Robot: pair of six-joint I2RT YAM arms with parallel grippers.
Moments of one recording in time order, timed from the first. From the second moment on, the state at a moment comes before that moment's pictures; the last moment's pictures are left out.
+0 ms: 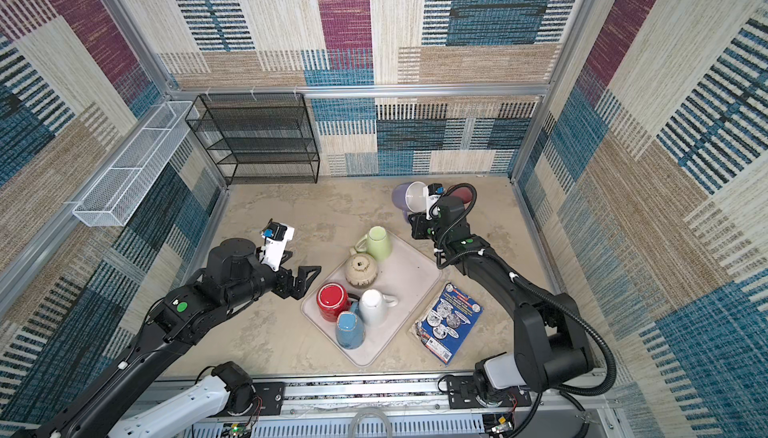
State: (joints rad) left arm -0.60 0.85 0.97 -0.70 0.04 -0.14; right arm 0.29 1.45 0.98 -0.03 -0.23 0.34
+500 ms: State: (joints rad) left arm -0.60 0.89 0.93 -0.73 0.00 -0.14; right arm 0.24 1.77 1.36 -0.41 -0.06 0.23
